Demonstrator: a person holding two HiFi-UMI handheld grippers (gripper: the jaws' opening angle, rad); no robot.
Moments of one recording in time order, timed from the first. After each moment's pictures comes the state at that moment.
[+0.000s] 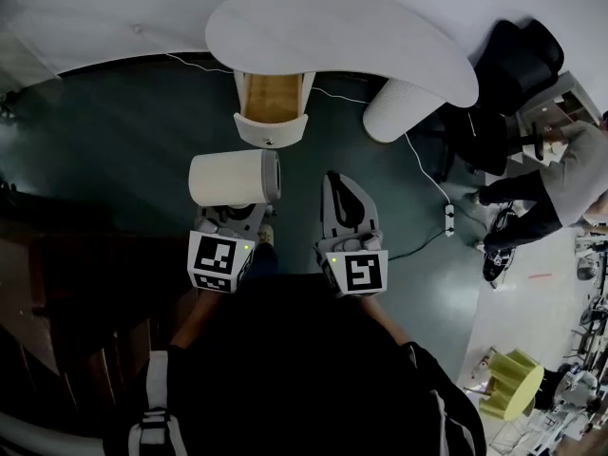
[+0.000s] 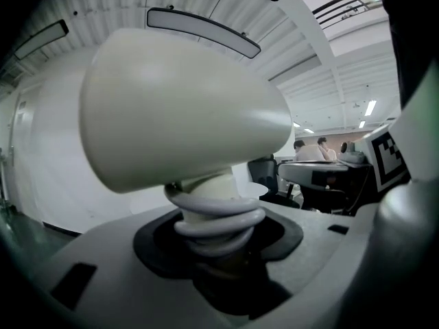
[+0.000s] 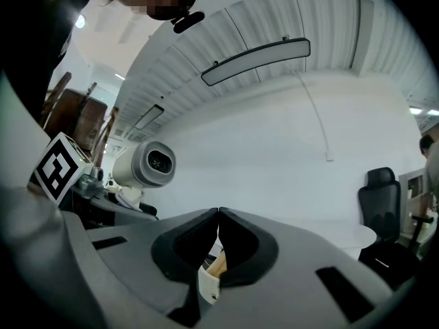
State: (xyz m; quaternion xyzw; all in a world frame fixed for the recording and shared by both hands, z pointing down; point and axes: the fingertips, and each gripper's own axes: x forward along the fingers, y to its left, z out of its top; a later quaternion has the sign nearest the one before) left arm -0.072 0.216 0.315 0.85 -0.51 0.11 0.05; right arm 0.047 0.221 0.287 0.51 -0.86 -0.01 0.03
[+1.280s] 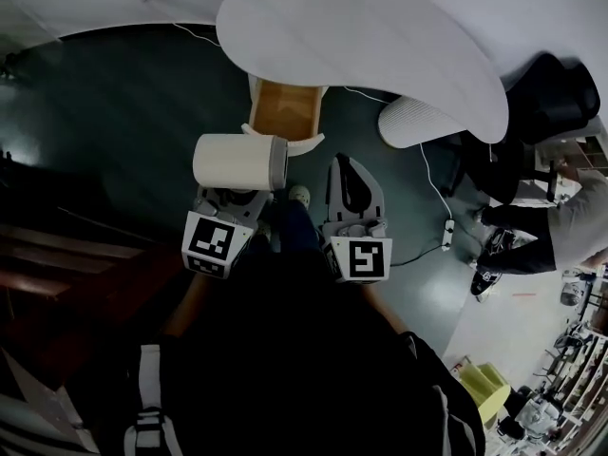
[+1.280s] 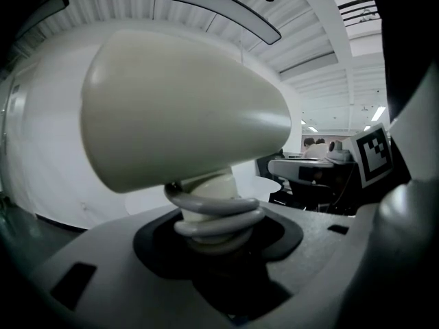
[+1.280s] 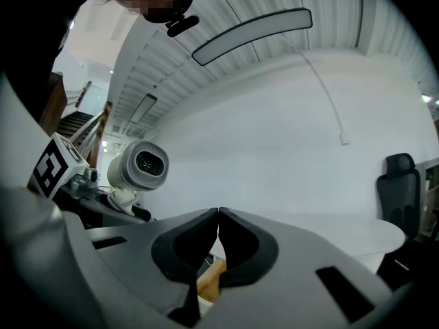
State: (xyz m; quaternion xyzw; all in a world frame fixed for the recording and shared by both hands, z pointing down) left arm -0.103 0.065 0.351 0.85 -0.50 0.13 0.10; right arm 0.013 0.048 0.316 0.49 -0.87 0.01 0.05
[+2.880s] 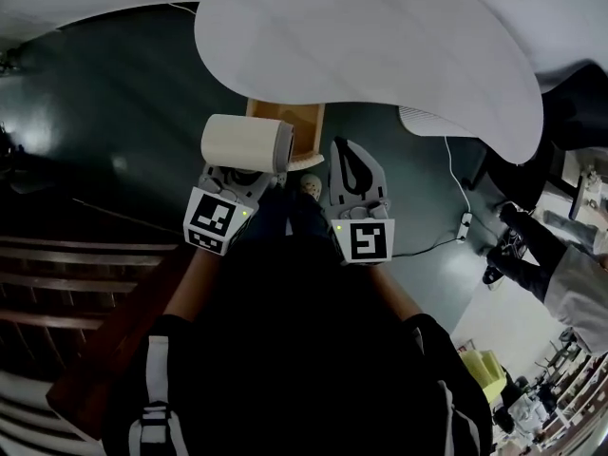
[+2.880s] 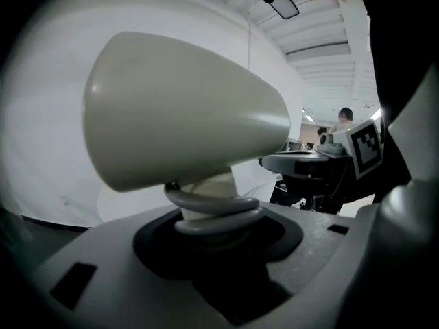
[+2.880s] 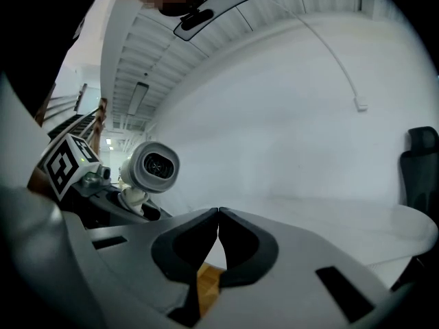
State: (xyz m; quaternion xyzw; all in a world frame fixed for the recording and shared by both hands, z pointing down) left arm -0.087 -0.113 0.426 0.86 -0.45 0.19 0.15; right arm 0.019 -0.133 0.389 0.45 -0.89 0.07 0.10
